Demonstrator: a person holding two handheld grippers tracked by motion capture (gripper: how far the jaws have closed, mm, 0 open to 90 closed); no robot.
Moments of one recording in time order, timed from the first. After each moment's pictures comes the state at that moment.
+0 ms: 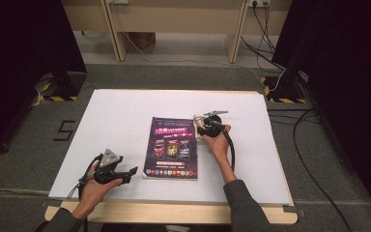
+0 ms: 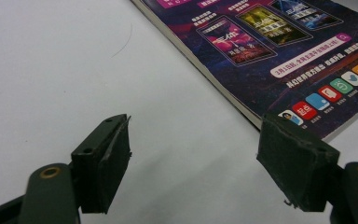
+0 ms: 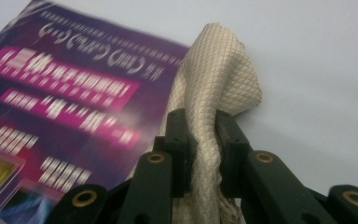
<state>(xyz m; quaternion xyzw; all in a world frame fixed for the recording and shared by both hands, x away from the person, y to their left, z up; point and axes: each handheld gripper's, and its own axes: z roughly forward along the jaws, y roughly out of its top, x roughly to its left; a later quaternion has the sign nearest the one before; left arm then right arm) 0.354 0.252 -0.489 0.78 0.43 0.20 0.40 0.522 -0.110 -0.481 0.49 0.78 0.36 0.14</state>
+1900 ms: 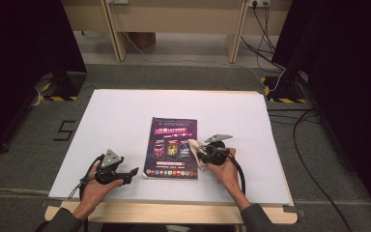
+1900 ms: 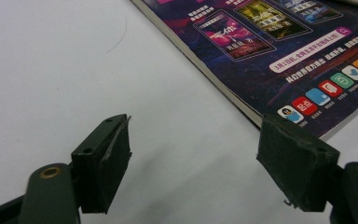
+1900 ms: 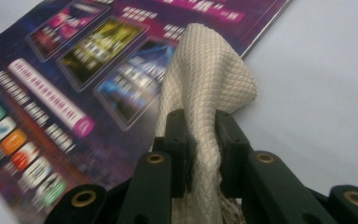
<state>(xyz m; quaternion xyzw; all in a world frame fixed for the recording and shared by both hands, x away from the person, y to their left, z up) 0.354 0.250 -0.491 0.79 0.43 0.20 0.40 0.434 -0.119 -0.481 0.43 0.82 0.36 0.12</state>
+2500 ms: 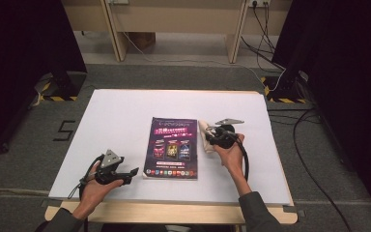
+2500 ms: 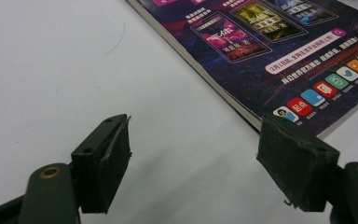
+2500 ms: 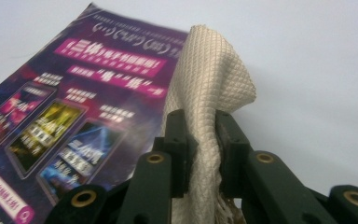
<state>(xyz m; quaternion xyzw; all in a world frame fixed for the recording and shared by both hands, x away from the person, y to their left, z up) 0.353 0.250 -0.490 0.78 0.43 0.20 0.40 0.471 -0.148 -0.454 0.48 0.77 0.39 0.15</state>
